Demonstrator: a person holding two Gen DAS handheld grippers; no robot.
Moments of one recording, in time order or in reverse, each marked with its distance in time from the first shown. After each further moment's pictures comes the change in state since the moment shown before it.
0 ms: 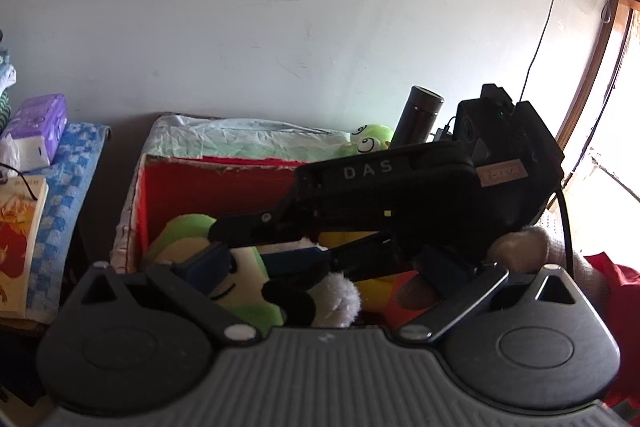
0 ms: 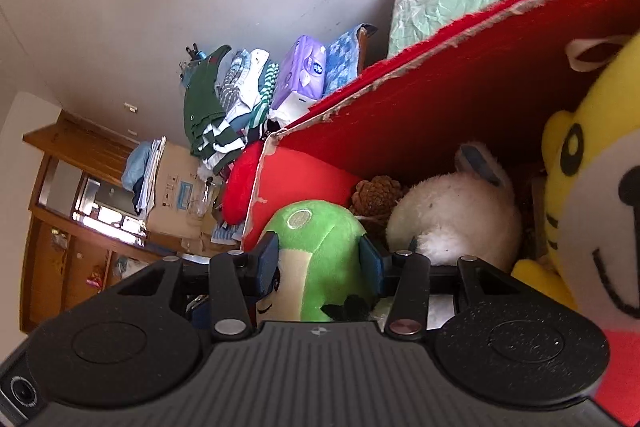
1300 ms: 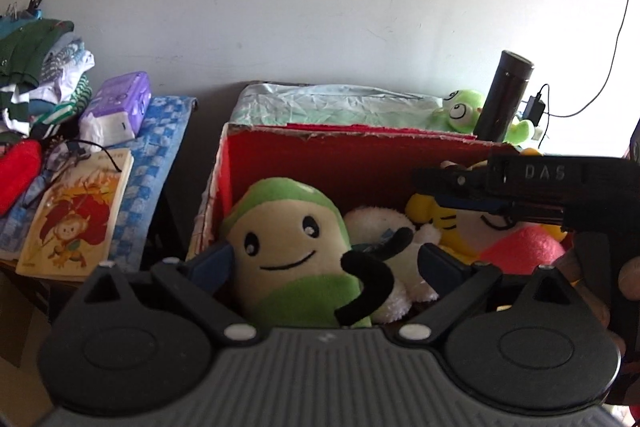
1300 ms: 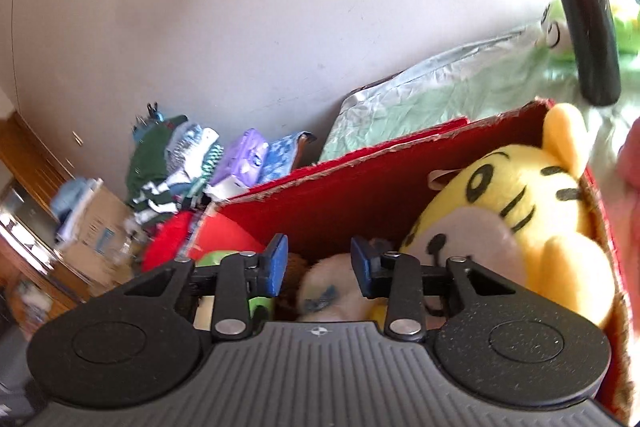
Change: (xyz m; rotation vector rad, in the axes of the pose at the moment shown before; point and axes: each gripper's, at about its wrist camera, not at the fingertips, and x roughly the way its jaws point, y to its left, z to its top) left arm 0.005 -0.008 0.005 -0.023 0.131 0.327; right arm -0.059 0.008 -0.024 -0.256 -0.337 -0.263
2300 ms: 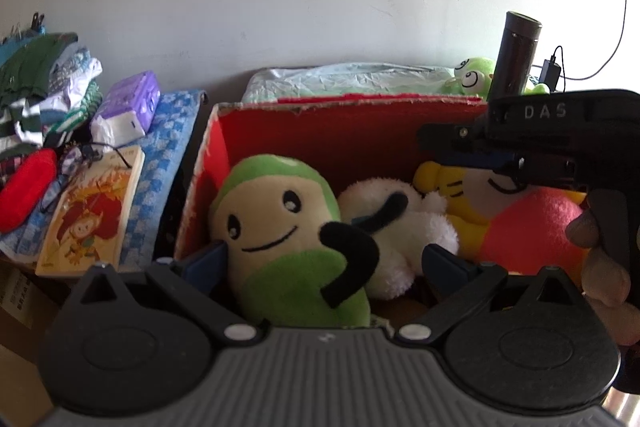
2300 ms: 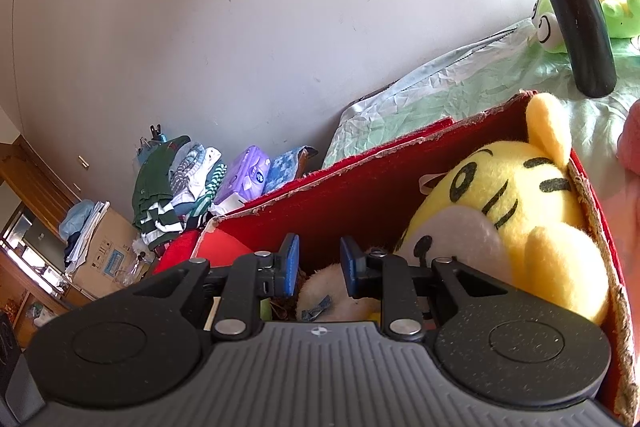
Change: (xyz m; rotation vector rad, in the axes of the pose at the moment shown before) left arm 0.008 -0.027 -0.012 0.087 0.039 0.093; right arm -0.004 -0.017 -0.003 0.069 -0.050 0.040
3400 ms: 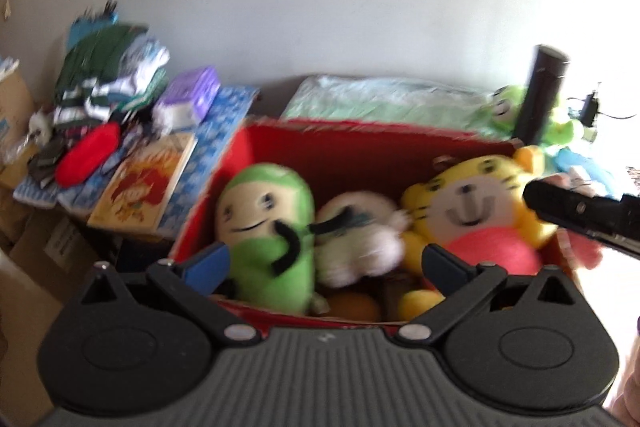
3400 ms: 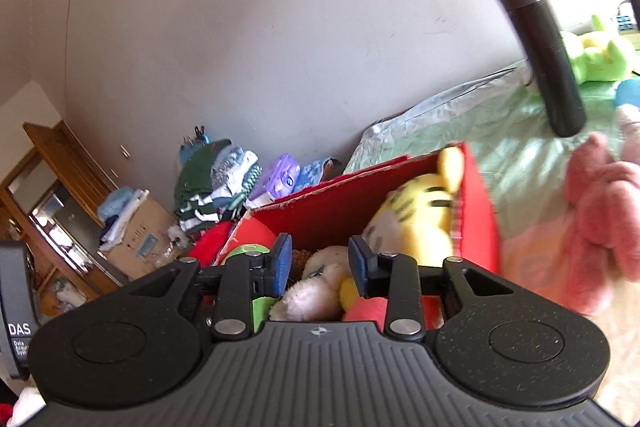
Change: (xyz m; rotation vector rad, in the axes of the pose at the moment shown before) left arm -0.069 -0.071 0.022 -0.130 -0.014 0.179; right arm -0.110 -0.036 0.011 -0.066 -0.025 0.118
